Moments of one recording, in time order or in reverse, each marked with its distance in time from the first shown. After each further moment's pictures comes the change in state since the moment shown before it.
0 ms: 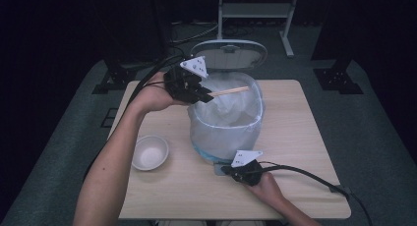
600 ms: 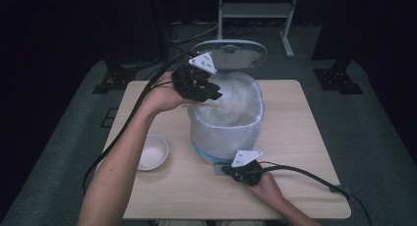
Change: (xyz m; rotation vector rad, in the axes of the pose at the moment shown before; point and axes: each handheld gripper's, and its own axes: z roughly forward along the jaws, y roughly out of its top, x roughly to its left) left arm -0.005 0.014 0.004 -0.034 0.032 -0.036; right arm 0.000 -0.001 0.000 -0.004 0.000 0.001
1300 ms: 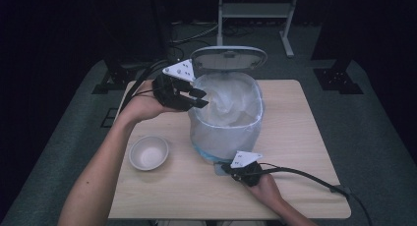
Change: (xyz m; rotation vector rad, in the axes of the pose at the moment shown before) left arm -0.008 -0.035 -0.027 -0.050 -0.022 0.005; right arm 0.004 0.000 0.001 -0.009 -0.086 -0.011
